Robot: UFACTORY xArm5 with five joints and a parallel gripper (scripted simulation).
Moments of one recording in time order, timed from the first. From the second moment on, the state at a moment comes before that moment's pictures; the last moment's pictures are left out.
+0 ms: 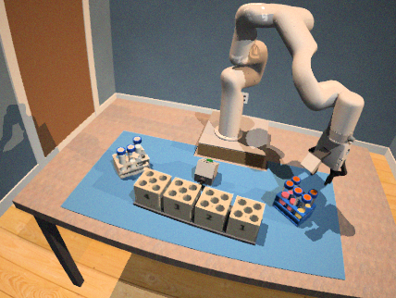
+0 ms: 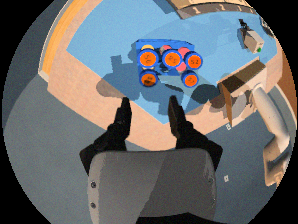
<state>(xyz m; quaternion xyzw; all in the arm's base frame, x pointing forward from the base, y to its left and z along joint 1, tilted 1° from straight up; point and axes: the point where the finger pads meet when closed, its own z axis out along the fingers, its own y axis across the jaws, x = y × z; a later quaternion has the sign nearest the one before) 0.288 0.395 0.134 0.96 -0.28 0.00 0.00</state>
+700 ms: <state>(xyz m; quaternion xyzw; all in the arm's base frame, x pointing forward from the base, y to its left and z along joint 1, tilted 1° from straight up) 0.288 0.394 0.098 0.96 -0.28 0.00 0.00</state>
